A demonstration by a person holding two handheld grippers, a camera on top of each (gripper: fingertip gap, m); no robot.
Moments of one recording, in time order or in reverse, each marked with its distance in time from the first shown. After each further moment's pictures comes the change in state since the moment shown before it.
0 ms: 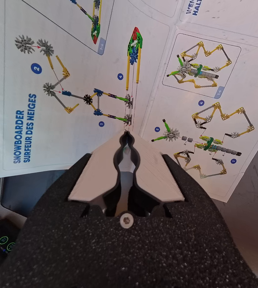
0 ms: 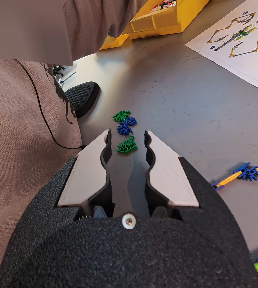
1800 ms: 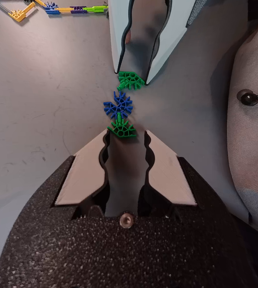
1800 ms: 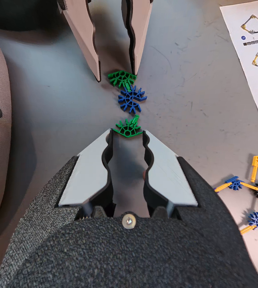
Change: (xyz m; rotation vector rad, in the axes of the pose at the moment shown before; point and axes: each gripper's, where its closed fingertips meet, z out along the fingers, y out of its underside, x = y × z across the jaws) left arm 0.341 0.045 -0.055 0.368 0.307 0.074; right arm -0.005 0.044 0.026 -0.390 0.309 -0.451
